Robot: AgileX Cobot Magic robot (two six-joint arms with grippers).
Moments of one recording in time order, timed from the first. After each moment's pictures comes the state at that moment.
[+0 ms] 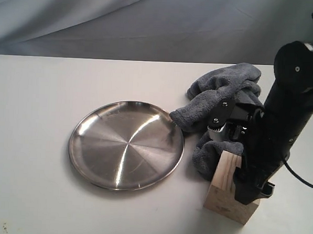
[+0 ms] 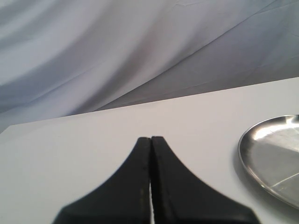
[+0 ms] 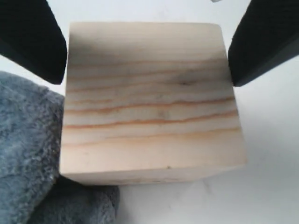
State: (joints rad) left arm -0.06 0.00 0.00 0.26 0.20 -0.09; right arm 0.40 1.70 -1.06 0.09 1.05 -0.74
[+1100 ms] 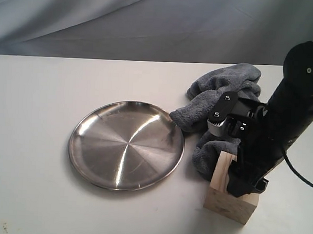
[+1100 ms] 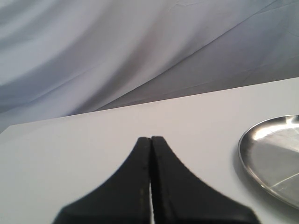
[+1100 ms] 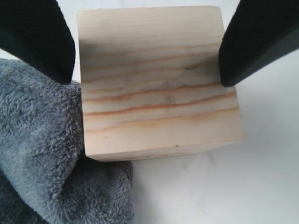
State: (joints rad) left arm -0.06 0.00 0.00 0.26 0.20 -0.09; right arm 0.40 1.66 -1.01 0.13 0.95 -0.73
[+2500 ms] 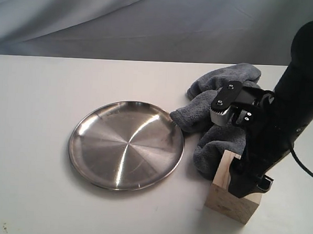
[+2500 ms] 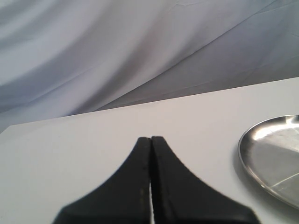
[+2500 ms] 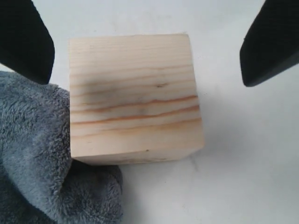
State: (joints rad) left arm -0.06 0.00 0.00 0.26 0.20 -0.09; right arm 0.40 1.61 -1.08 0.14 1.08 -0.70
